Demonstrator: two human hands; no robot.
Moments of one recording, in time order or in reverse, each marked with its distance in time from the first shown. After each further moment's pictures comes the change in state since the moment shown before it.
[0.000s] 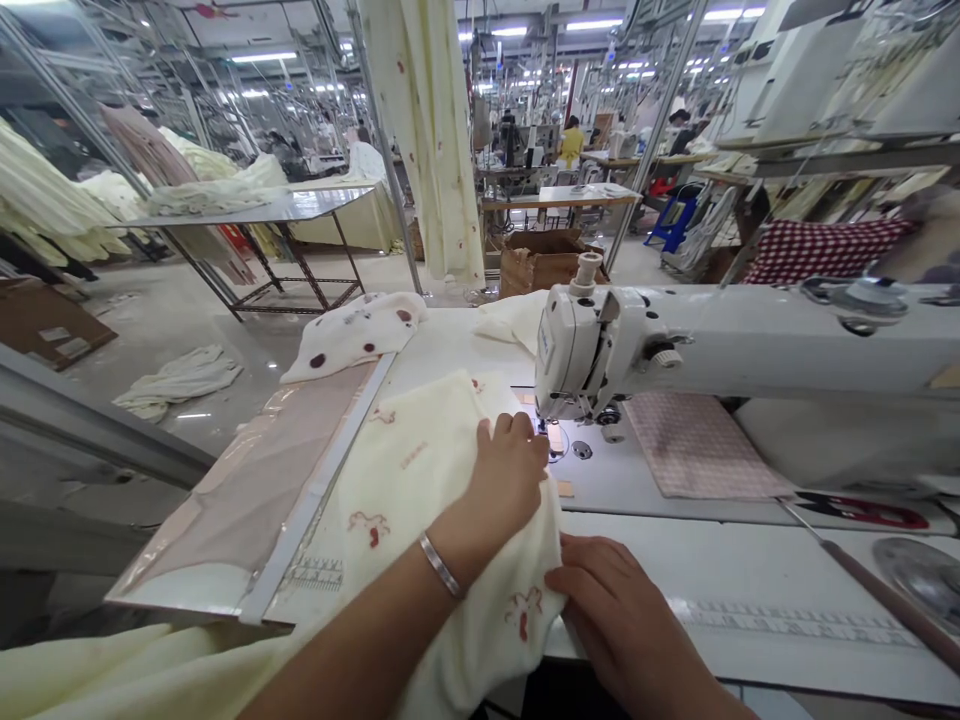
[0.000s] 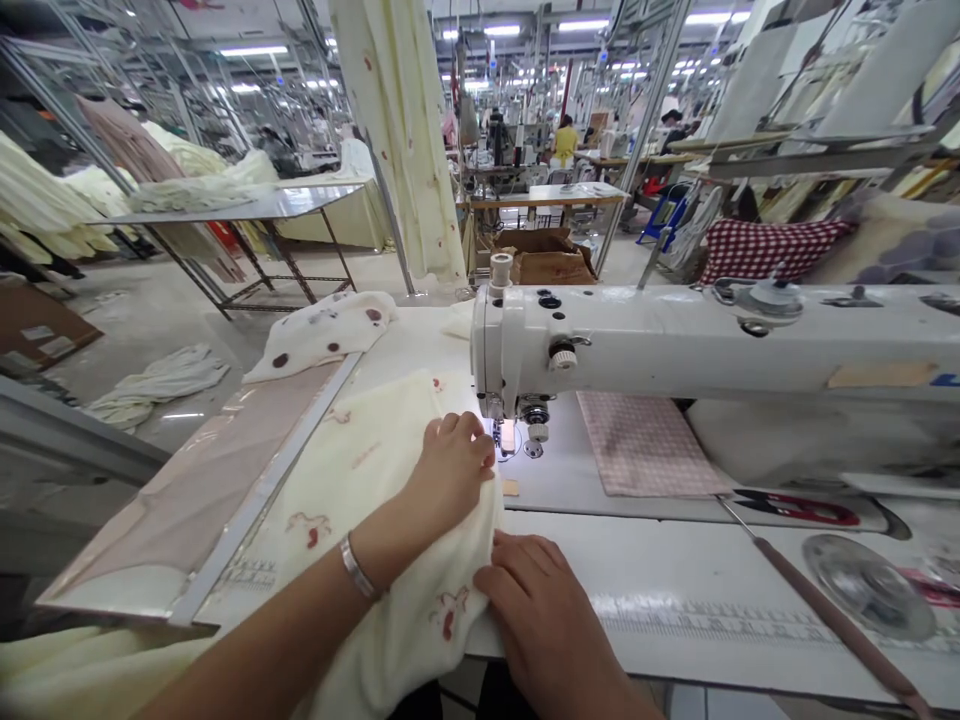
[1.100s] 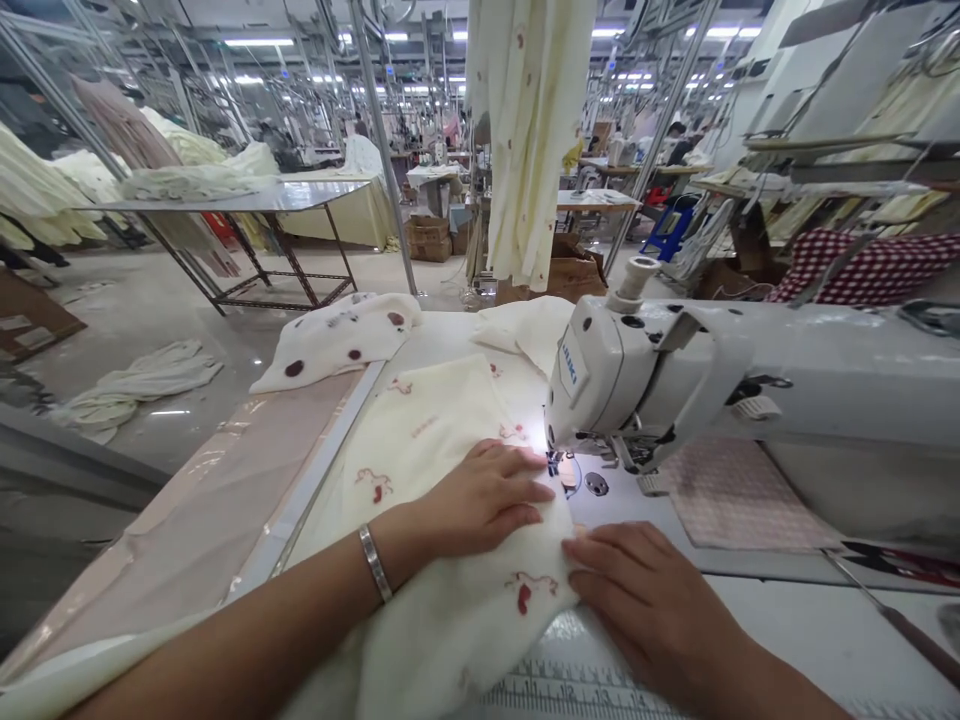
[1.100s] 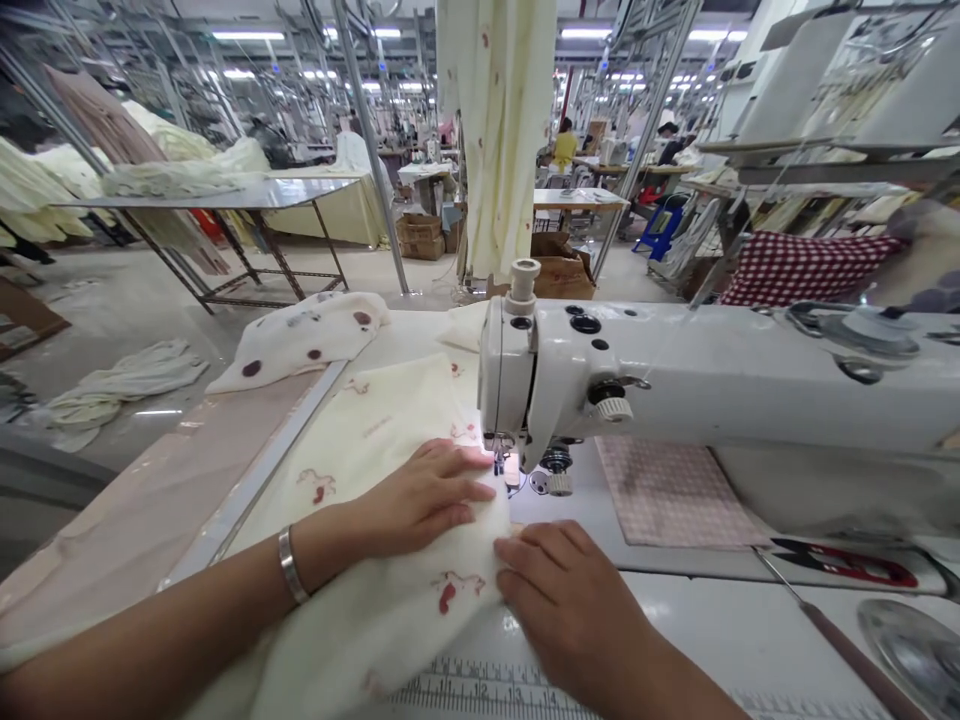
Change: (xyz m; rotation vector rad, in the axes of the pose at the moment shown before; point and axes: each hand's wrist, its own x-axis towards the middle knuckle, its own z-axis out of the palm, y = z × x) left_hand 0.002 -0.065 0.001 -0.132 -0.006 0.453; right_hand 0.032 0.052 -0.013 -0.178 -0.087 -0.232
